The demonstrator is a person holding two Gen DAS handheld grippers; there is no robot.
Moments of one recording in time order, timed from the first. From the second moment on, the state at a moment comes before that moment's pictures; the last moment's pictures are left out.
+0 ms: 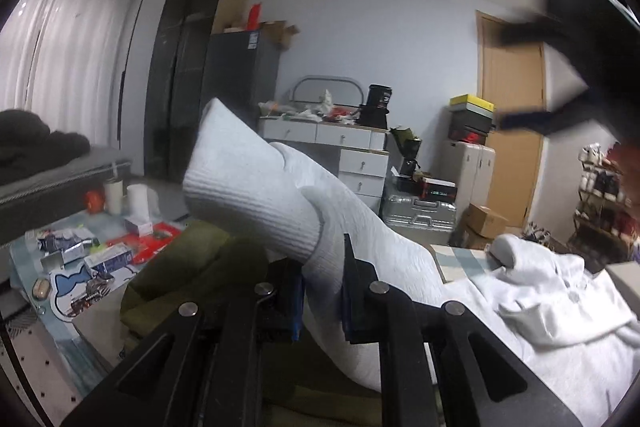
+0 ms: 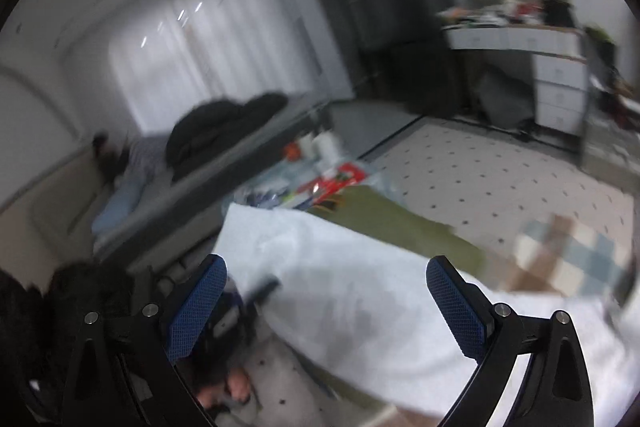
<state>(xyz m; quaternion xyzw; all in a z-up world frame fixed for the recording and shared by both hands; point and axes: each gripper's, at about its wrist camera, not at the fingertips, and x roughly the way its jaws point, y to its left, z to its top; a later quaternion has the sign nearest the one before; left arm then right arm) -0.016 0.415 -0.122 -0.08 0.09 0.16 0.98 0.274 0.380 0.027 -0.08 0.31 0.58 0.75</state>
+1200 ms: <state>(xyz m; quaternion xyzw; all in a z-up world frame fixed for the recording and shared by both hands) 0.077 0.260 0.103 0.03 0.01 -0.04 1.00 0.272 -0.040 -0.008 0.14 0.19 0.46 0.86</state>
